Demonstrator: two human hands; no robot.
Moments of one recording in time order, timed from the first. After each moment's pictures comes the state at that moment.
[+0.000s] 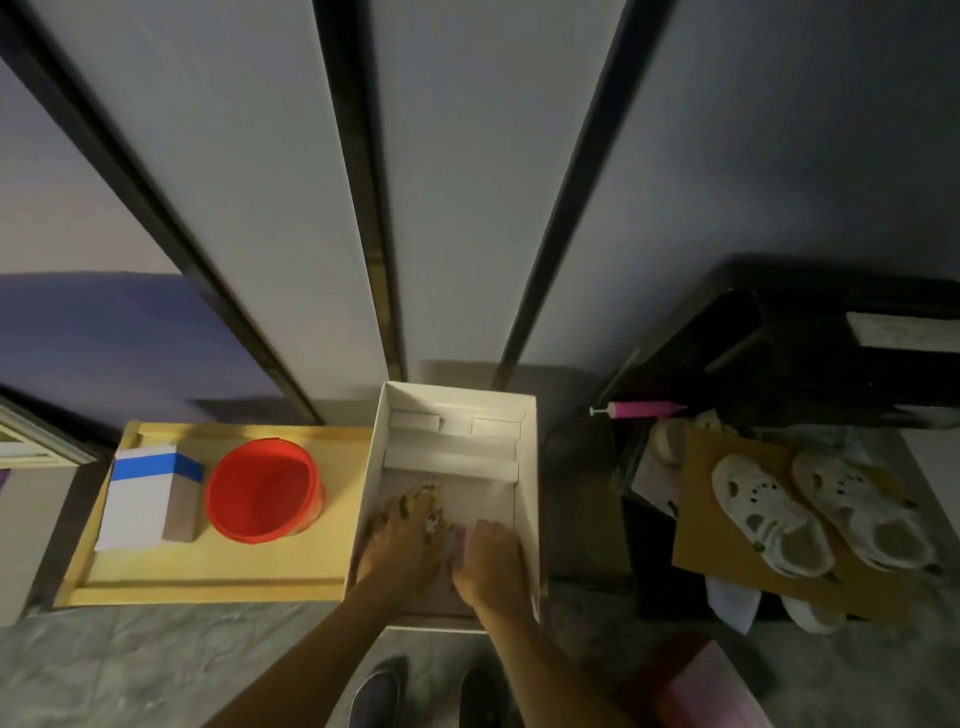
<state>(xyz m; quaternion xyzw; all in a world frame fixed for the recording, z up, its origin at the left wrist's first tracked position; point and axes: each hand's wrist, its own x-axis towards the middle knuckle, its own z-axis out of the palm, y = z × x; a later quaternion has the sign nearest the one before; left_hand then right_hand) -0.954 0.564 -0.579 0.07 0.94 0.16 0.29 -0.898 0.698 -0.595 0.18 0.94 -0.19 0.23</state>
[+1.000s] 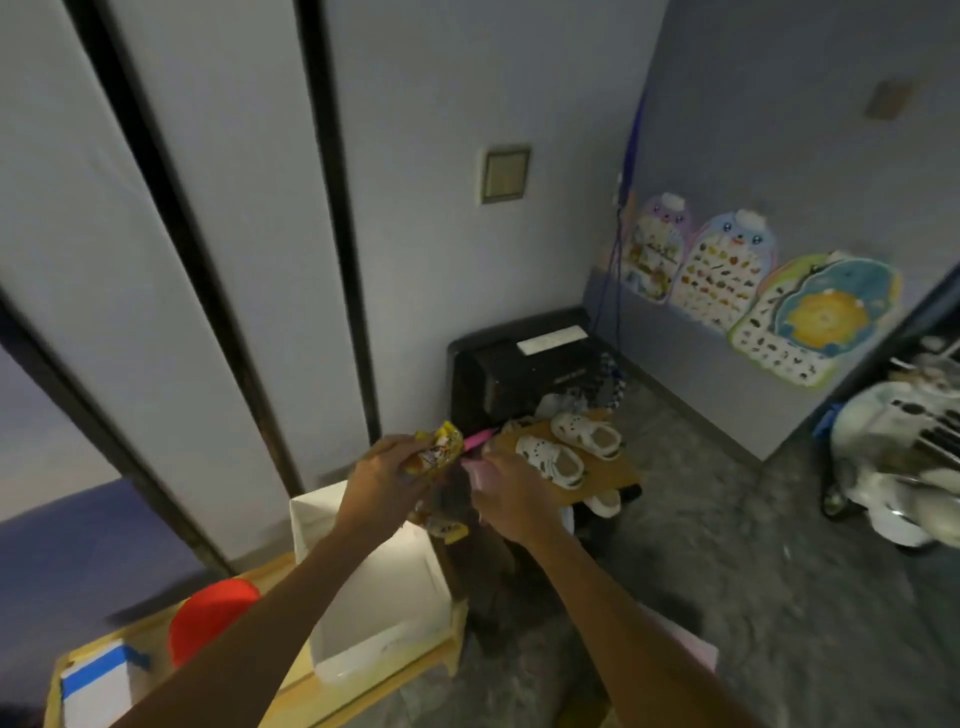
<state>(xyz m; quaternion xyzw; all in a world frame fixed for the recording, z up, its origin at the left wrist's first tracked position) -0.939 0.622 -0.292 0.39 0.84 0.37 0.07 -0.793 0.785 -0.298 0.28 0.91 -0.28 -0.09</state>
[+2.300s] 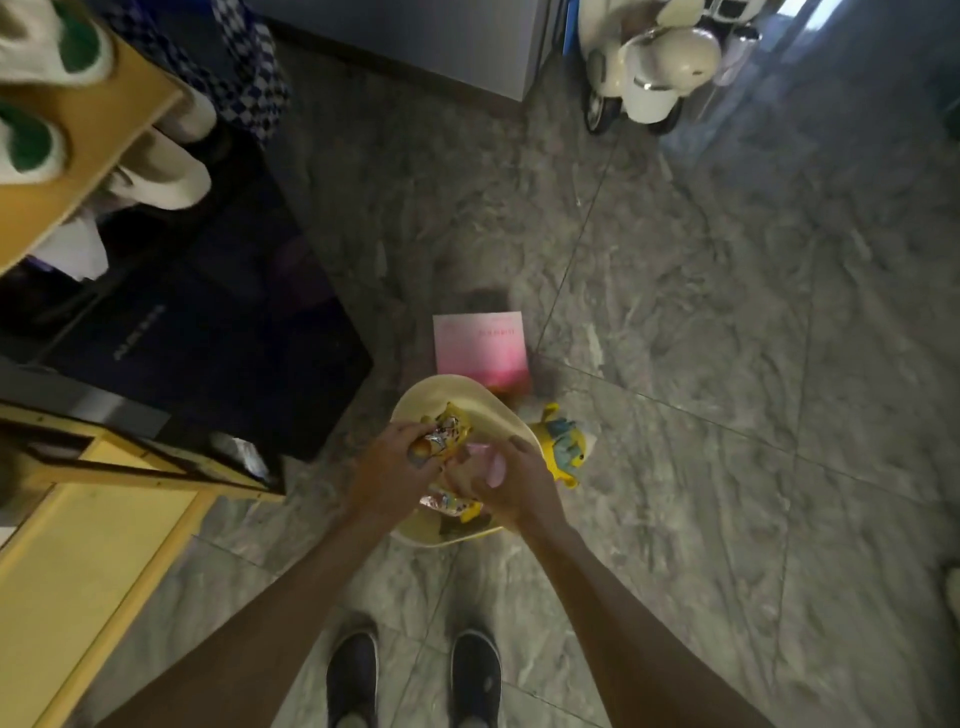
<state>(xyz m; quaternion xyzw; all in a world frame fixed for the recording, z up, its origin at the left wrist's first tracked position) -0.532 0.783 -0.698 0.53 0.75 0.19 0.34 -0.345 0.807 -0.703 0.63 0.65 -0.41 -0.07</state>
